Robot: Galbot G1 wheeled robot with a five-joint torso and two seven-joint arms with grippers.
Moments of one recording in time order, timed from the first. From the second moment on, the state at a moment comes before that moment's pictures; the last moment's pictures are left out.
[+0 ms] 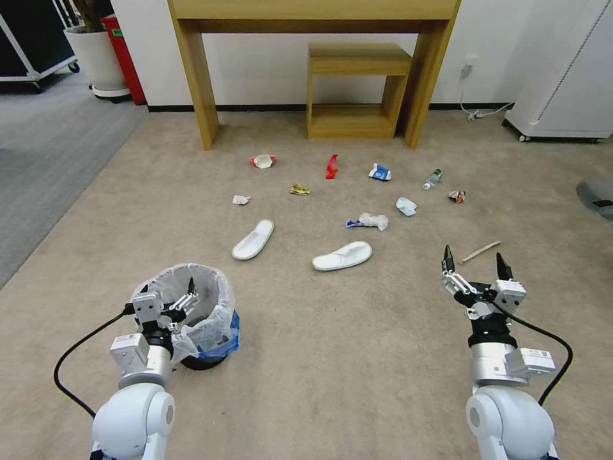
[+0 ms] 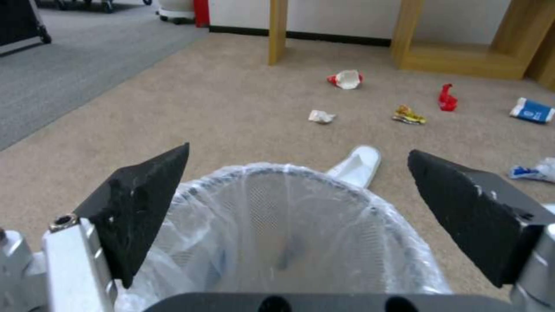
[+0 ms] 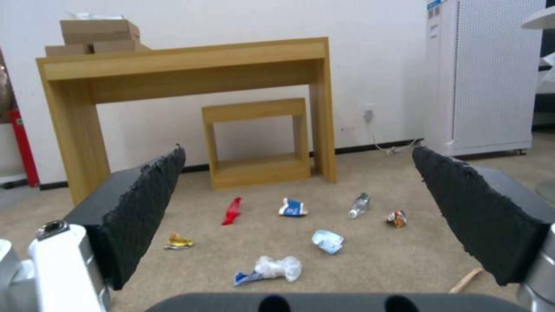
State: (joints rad) left arm 1.45 -1.49 -0.69 -2.11 -0.17 0.27 -0.10; right arm -1.48 1.47 0.68 2.12 0.24 0.12 0.04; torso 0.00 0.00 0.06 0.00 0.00
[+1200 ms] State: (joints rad) left arm 1.46 -1.50 -0.69 -2.09 -0.17 0.26 -0.10; right arm -1.48 1.47 0.68 2.12 0.24 0.10 0.03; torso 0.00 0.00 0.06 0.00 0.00
